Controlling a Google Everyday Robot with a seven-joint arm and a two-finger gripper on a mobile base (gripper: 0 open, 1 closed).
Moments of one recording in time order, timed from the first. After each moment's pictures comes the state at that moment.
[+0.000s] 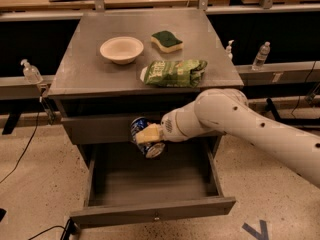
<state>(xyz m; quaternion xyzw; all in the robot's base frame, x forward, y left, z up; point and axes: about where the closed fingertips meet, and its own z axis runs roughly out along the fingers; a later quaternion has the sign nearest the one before) 0.552 0.010 0.707 -0.91 -0.18 -0.22 0.29</state>
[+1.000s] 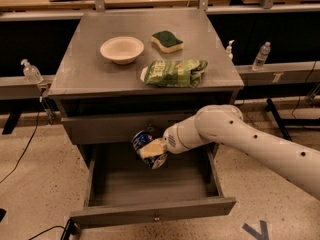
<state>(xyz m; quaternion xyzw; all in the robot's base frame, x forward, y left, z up) 0.552 0.002 0.648 -0.89 -0.27 -0.23 0.28</state>
